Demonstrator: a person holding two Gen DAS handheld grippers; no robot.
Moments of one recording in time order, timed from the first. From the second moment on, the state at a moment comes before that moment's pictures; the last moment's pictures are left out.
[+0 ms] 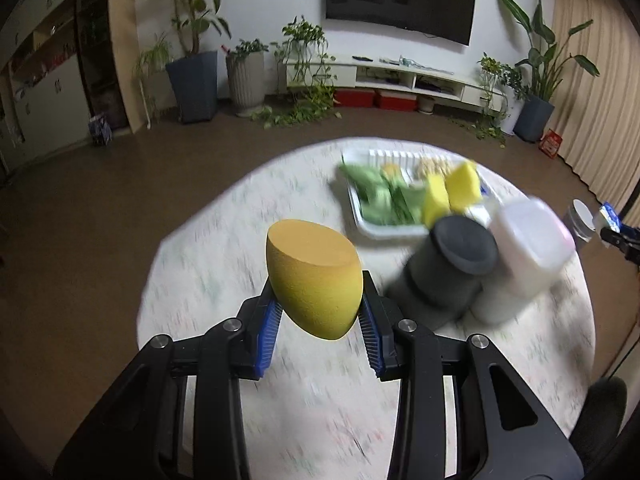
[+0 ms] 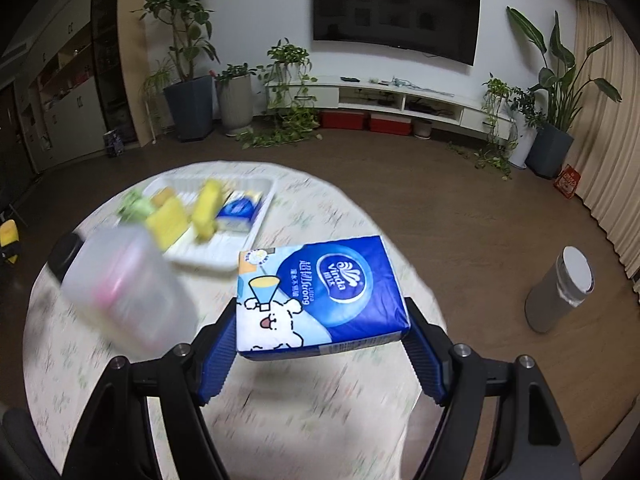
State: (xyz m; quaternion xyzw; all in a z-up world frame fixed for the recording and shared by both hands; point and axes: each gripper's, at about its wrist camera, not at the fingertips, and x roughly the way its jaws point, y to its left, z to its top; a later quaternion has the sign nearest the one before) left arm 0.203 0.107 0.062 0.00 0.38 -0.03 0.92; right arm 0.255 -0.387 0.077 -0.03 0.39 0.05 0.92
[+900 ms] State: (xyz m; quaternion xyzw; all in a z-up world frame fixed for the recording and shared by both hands) left arm 0.464 -0.025 0.014 0.15 0.47 -0.20 0.84; right arm 0.487 -0.218 0.046 -0.20 0.44 0.22 0.85
